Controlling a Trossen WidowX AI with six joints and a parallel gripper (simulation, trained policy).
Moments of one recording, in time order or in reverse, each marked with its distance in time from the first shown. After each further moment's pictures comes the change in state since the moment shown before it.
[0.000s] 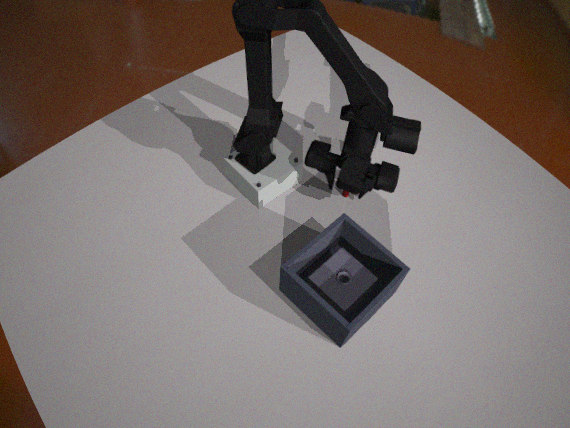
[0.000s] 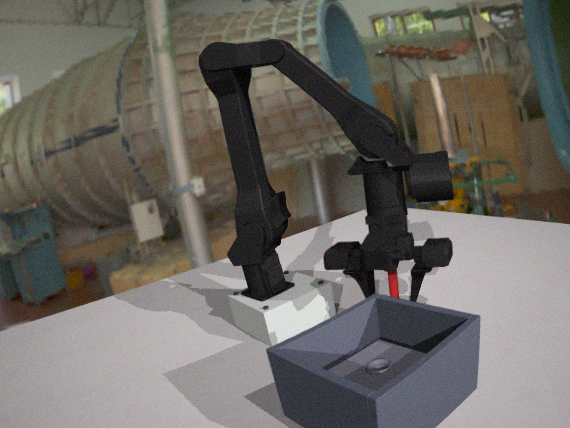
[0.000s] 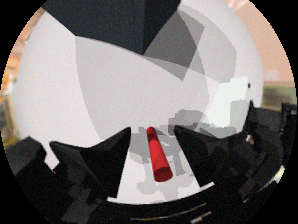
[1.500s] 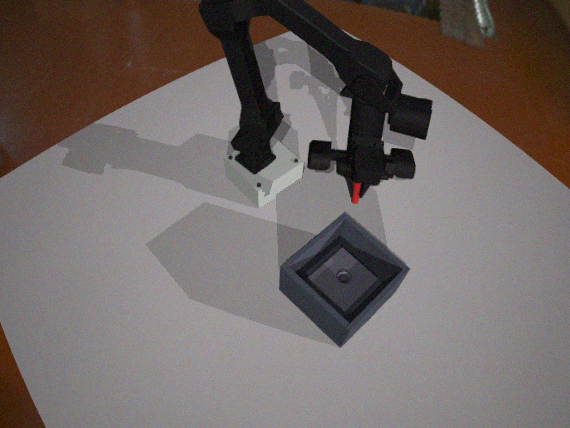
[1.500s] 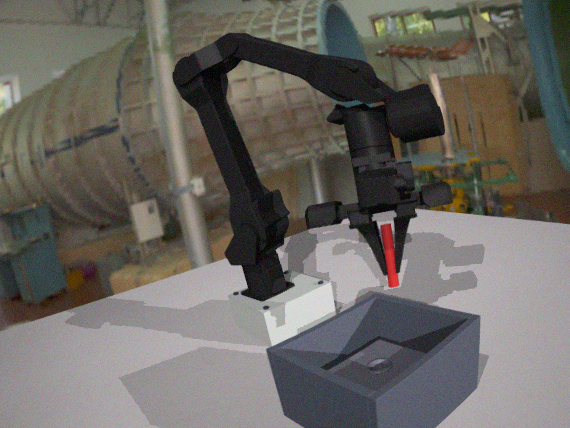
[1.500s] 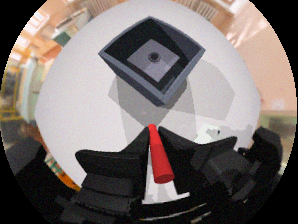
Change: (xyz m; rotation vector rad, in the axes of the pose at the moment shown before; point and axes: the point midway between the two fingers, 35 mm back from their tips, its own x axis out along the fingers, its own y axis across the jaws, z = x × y) arm -0.081 0.019 0.071 -0.206 -0.172 0.104
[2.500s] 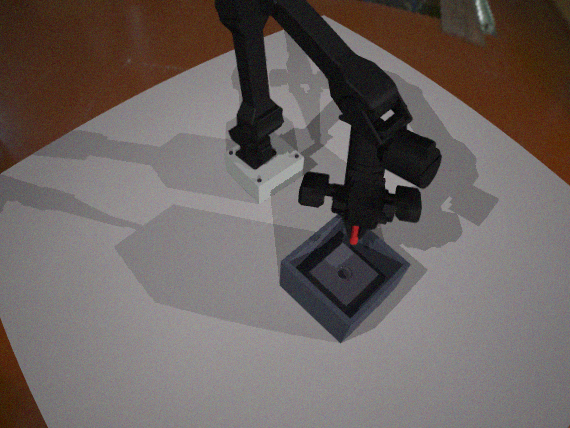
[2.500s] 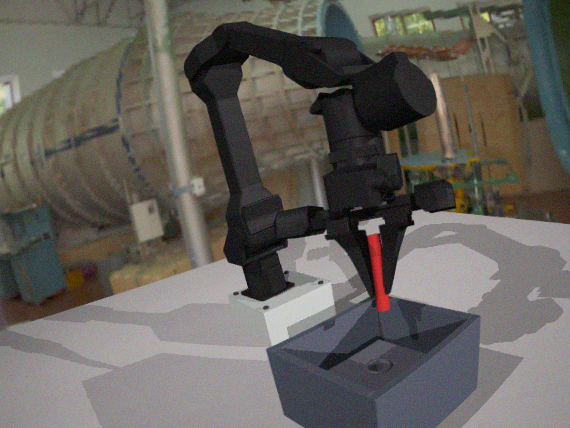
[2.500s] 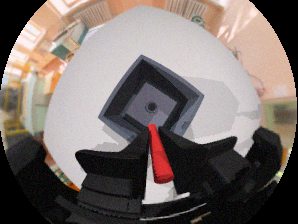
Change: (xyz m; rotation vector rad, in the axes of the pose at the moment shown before) arm 0.005 -0.005 0.113 0.104 -0.055 0.007
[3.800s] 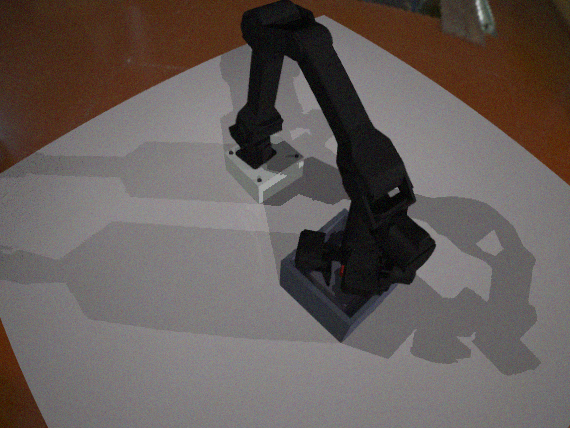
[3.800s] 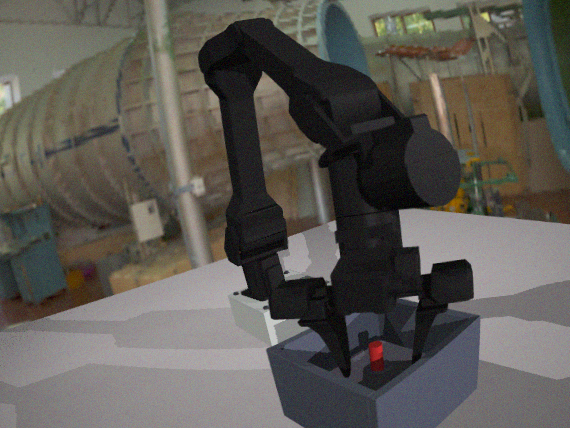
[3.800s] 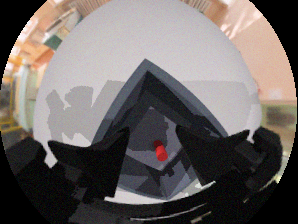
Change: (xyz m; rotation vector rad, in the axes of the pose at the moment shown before) arm 0.074 0.005 0.051 -0.033 0.084 -0.052
